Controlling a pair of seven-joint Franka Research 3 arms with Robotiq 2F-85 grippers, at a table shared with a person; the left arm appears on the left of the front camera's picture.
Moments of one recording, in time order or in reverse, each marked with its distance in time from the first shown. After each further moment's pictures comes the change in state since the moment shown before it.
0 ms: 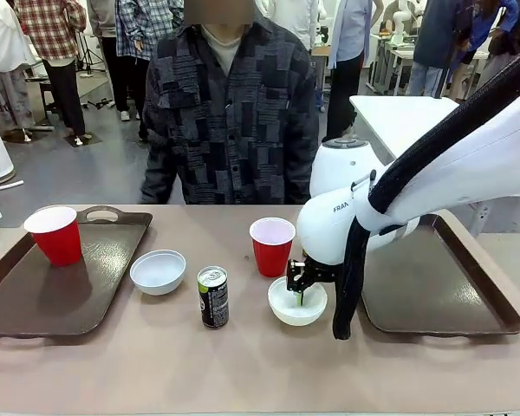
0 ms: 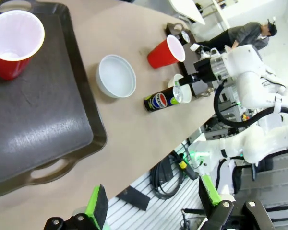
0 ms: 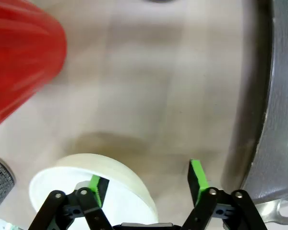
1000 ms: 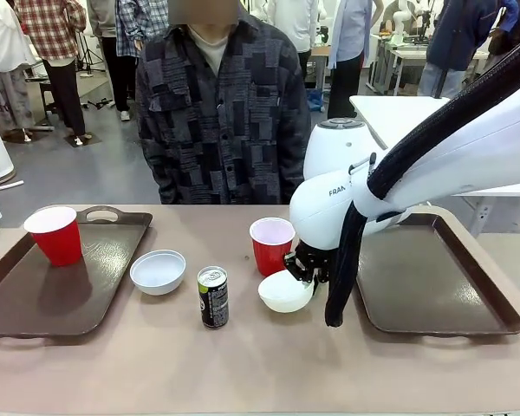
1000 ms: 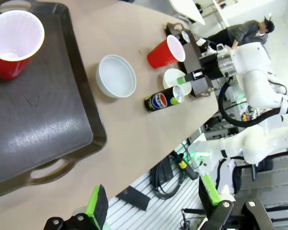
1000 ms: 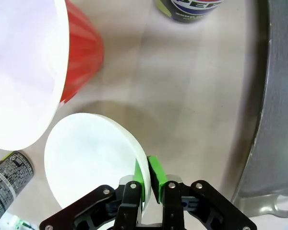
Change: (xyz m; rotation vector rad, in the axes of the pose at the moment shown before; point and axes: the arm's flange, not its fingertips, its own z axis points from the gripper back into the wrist) left arm 0.000 0.000 0.000 0.000 0.000 0.000; right arm 0.001 0.013 0.029 0.019 -0.033 0.024
